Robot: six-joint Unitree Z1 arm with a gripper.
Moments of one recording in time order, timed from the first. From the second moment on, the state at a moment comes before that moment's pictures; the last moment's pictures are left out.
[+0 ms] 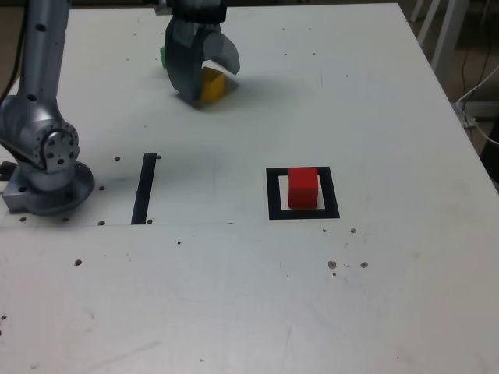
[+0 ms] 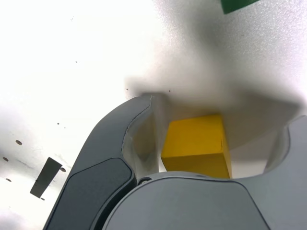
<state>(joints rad) 0.90 2.08 -1.41 1.15 0.03 0.16</state>
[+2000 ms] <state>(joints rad) 0.36 1.93 -1.43 1.24 0.02 0.13</state>
